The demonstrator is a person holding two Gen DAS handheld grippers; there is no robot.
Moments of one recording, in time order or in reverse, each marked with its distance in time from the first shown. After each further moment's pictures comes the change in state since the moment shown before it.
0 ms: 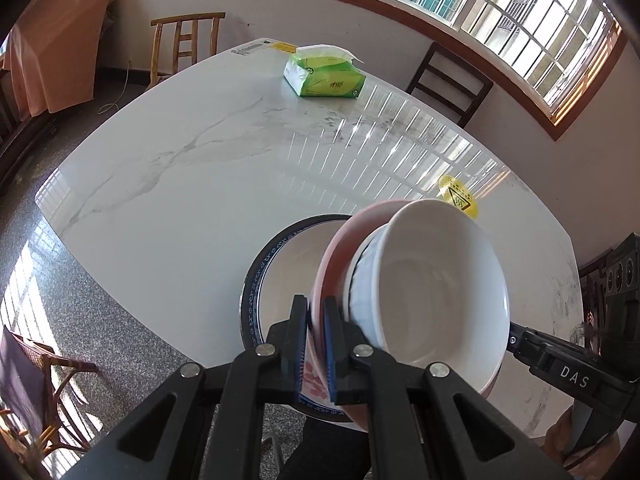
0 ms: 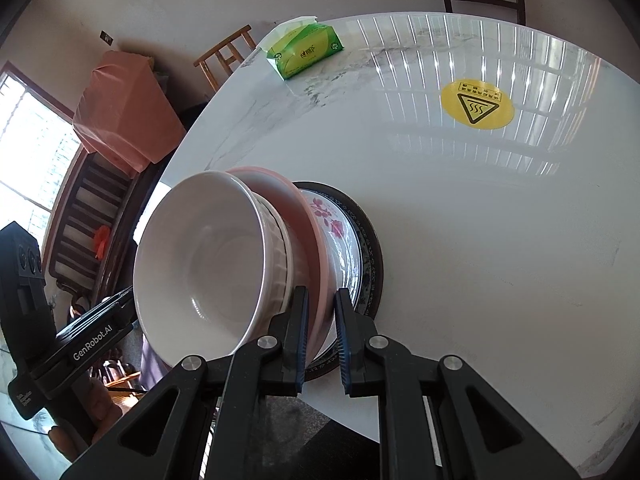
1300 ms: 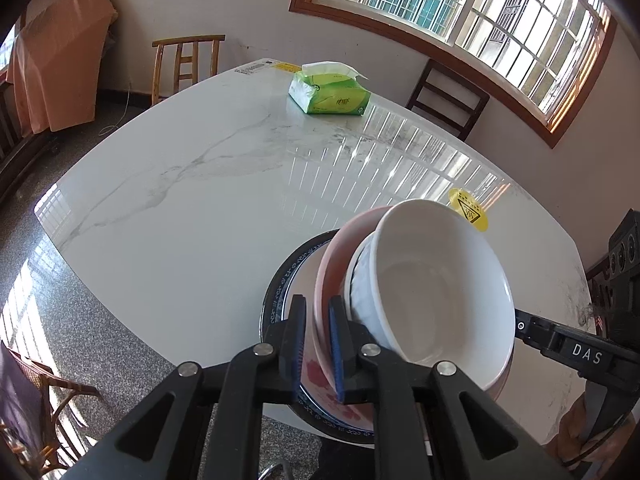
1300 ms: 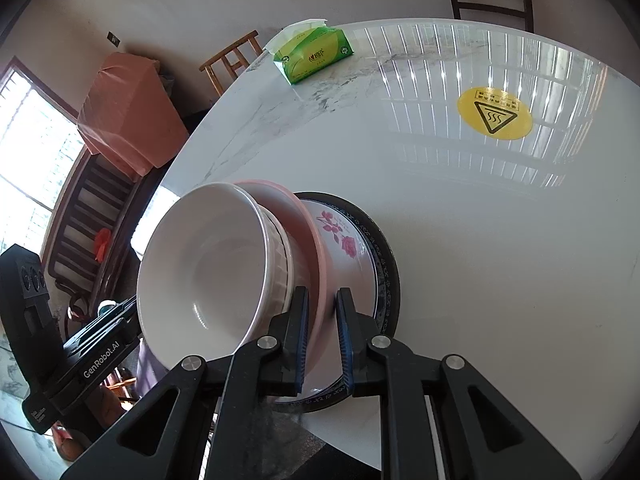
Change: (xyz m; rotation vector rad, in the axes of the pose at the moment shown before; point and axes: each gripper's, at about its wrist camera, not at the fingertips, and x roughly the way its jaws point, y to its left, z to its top) left arm 0.009 0.016 -0.013 0.038 -0.118 0.014; right arm 0.011 0.006 0.000 -0.028 -0.056 0.004
